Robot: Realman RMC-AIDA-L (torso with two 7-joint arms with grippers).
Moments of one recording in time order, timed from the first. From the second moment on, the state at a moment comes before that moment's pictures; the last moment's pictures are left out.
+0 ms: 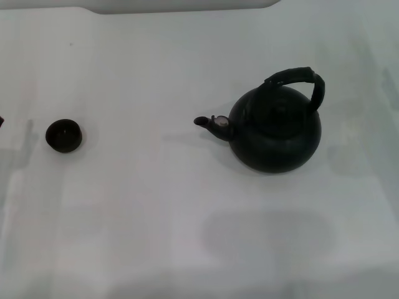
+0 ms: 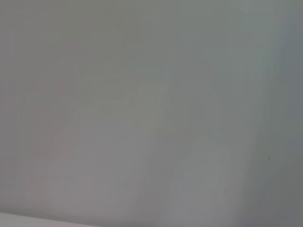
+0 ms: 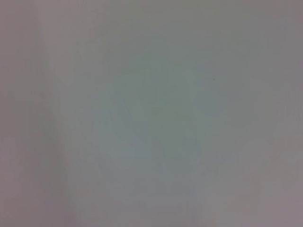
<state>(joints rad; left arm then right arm) -0.22 -2.08 0.31 -0.12 -1.97 -1.45 2.82 0.32 2.02 -1.26 -0.13 2.78 1.18 -2.60</state>
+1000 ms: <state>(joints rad) -0.24 -2.08 0.31 -0.11 -1.83 -1.43 2.82 0.32 2.02 -1.25 -0.13 2.78 1.18 -2.60</state>
